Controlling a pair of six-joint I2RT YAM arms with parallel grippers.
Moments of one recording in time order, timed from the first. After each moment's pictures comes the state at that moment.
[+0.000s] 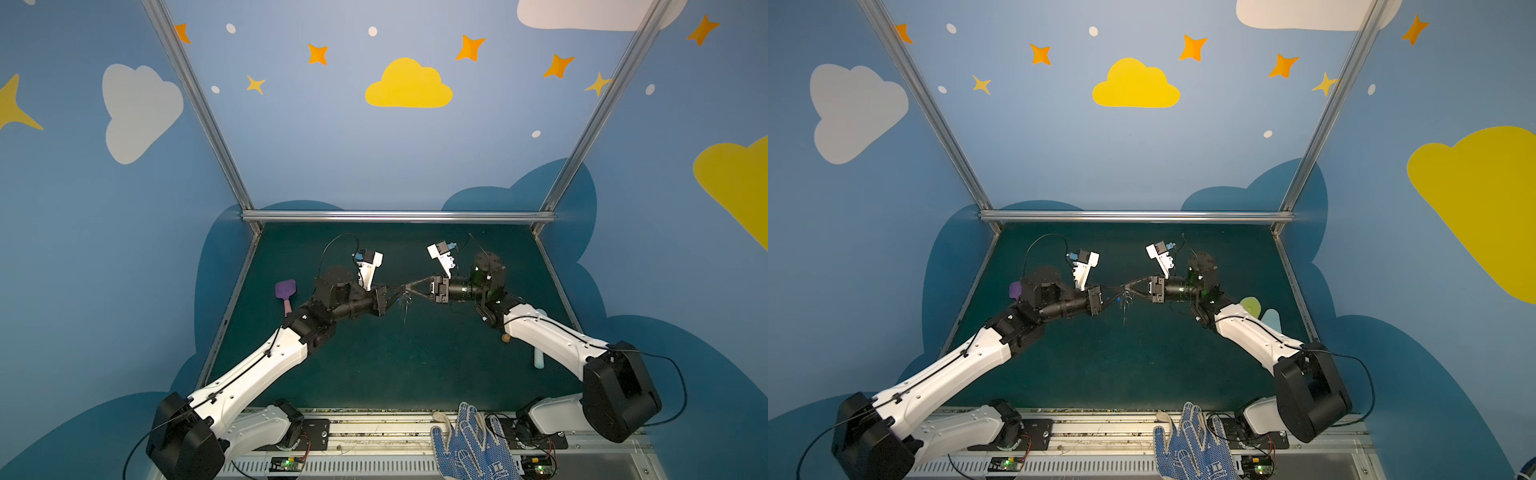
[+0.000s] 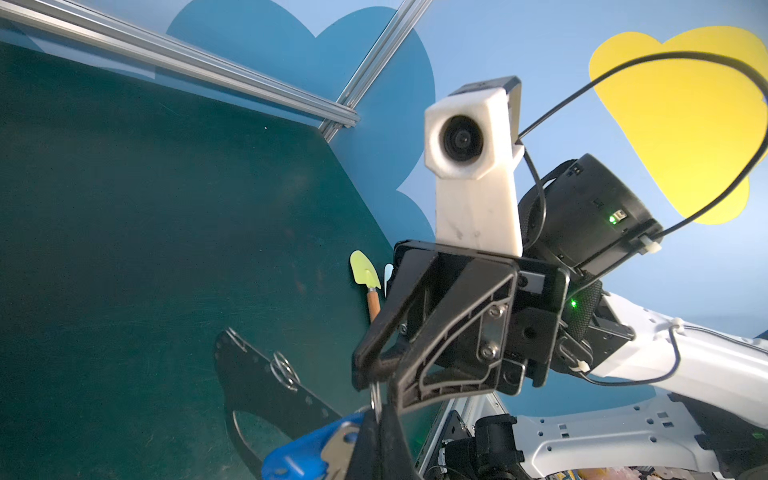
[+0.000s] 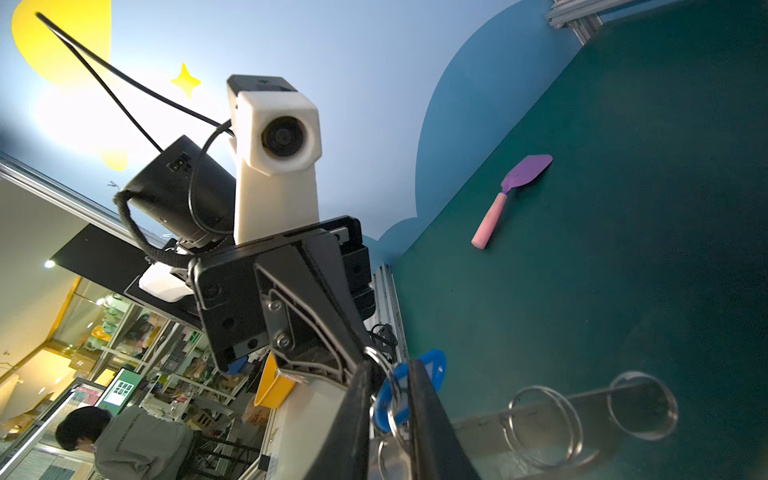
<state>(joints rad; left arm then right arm) -0.61 1.13 0.87 -0.01 0.45 -0.64 0.55 1.41 0.88 0.43 -1.00 0.73</state>
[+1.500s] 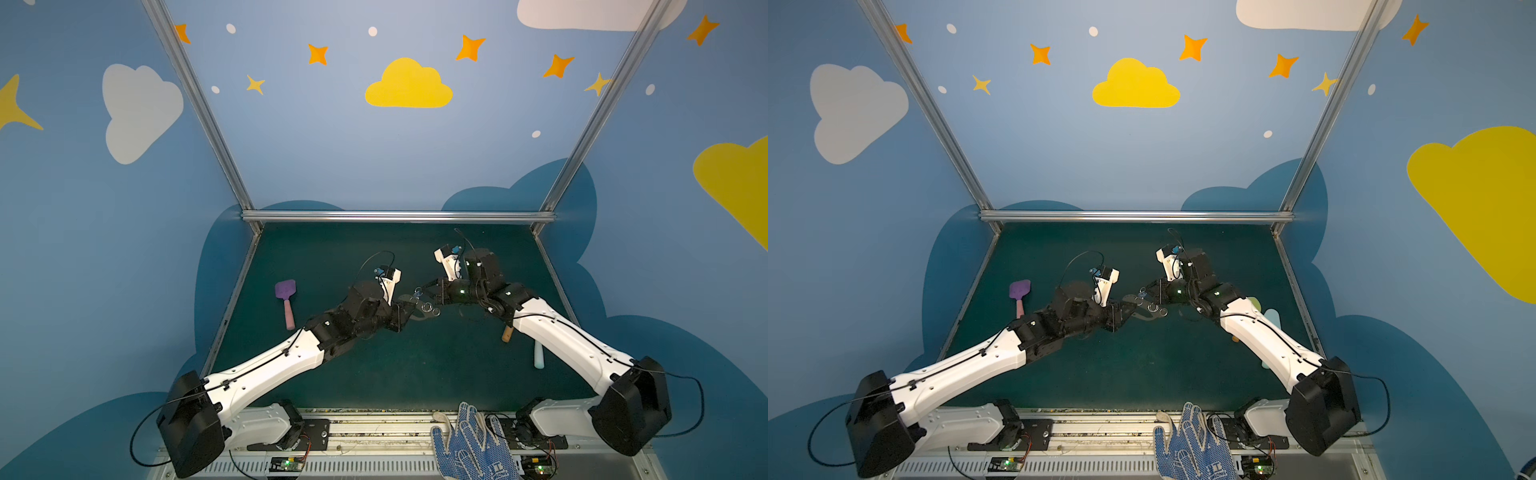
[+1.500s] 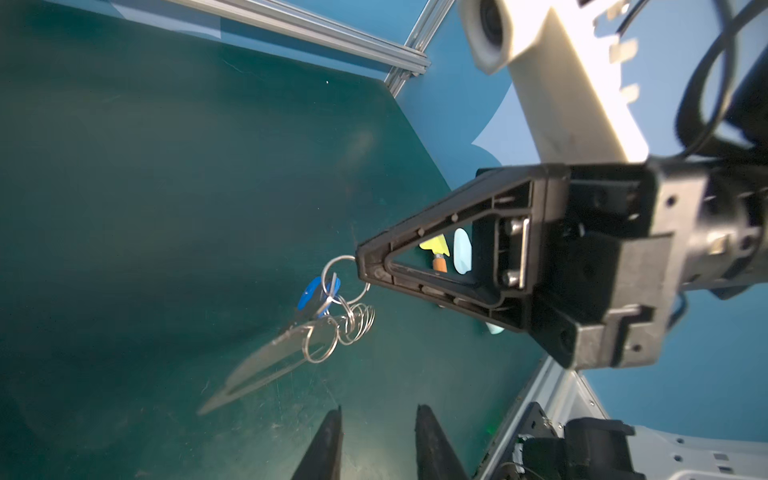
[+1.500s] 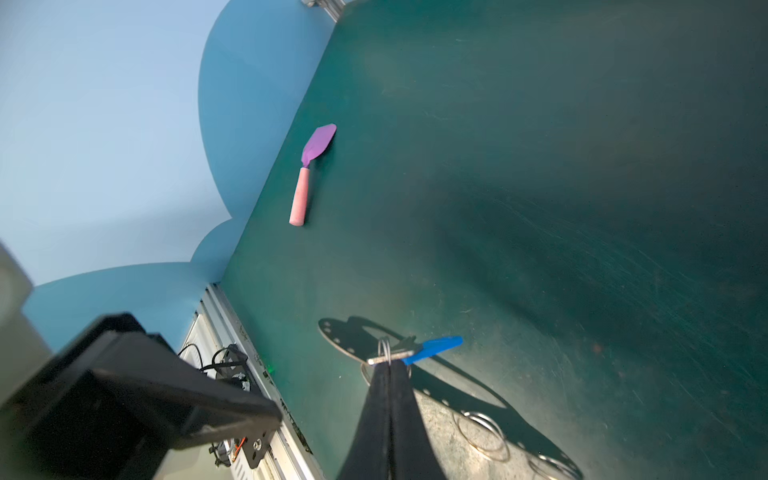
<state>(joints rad) -0.84 1.22 0.89 -0.14 0.06 -0.58 0.59 1.34 1.07 -0.36 -0.42 0.46</state>
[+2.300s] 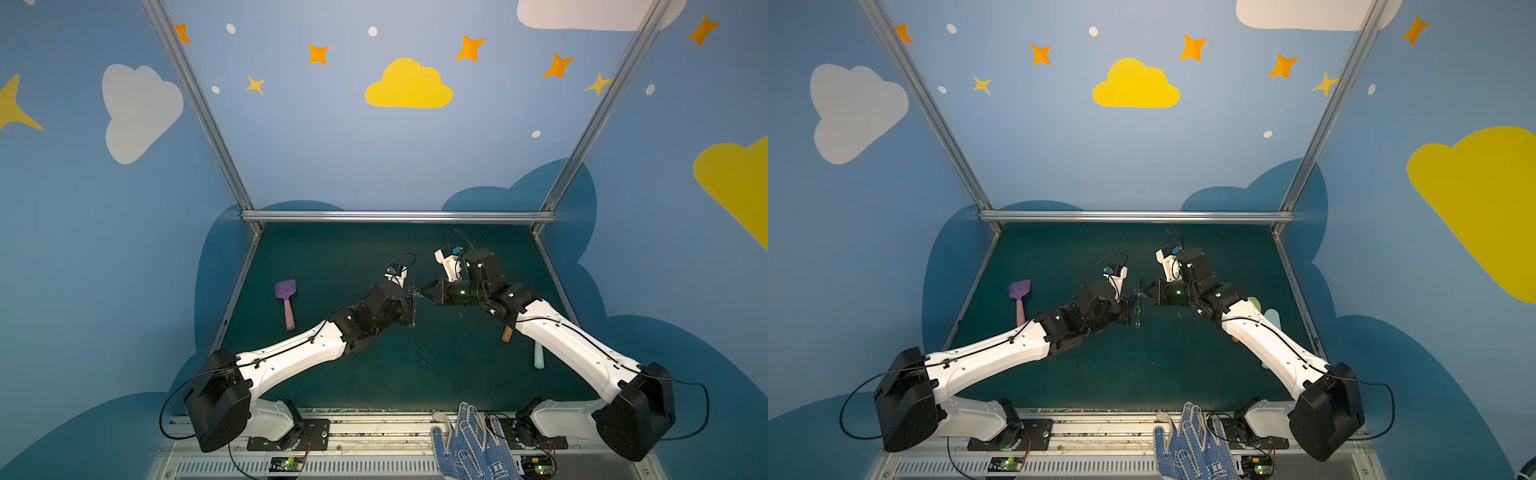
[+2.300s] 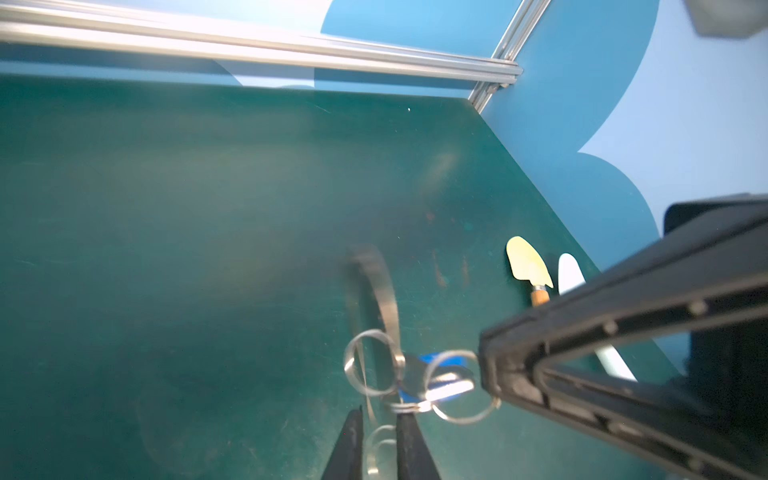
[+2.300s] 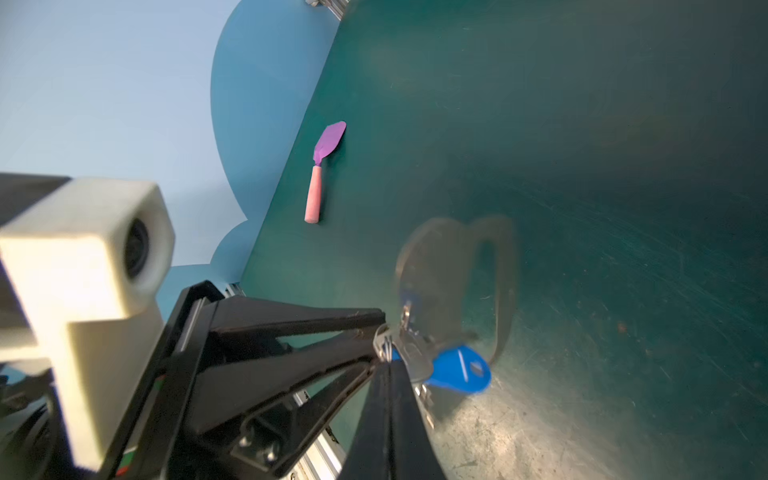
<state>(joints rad) -0.88 1.38 0.96 -0.12 -0.22 -0.50 0.62 1.31 1.08 -0.40 -0.44 0.52</state>
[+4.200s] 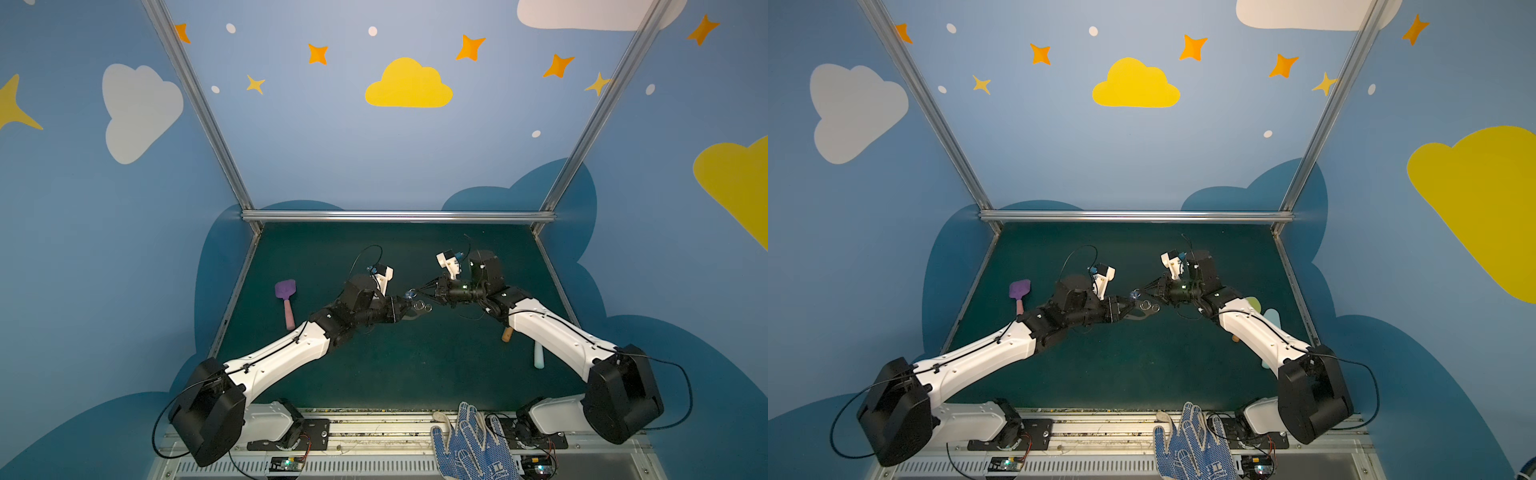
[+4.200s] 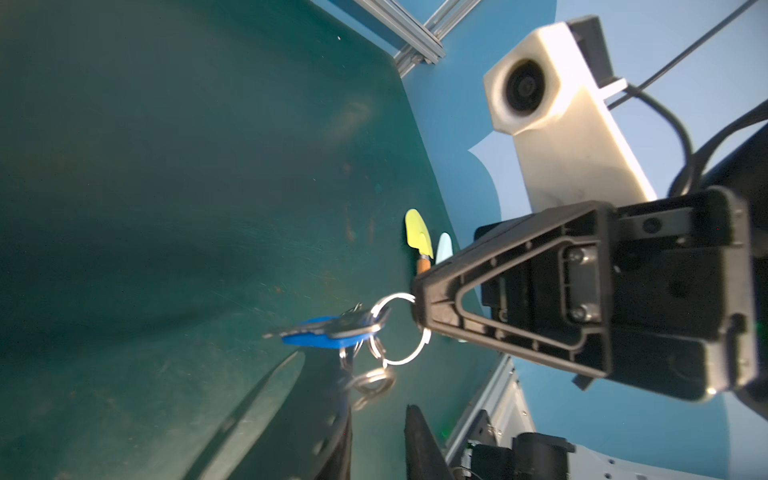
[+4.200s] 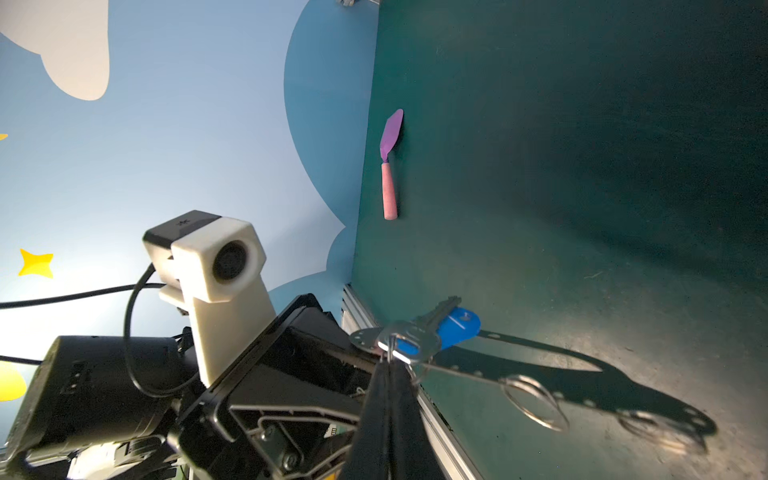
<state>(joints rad) -0.71 1.30 0.83 -0.01 0.29 -0.74 0.51 1.40 0.95 -0.09 -0.76 0.90</state>
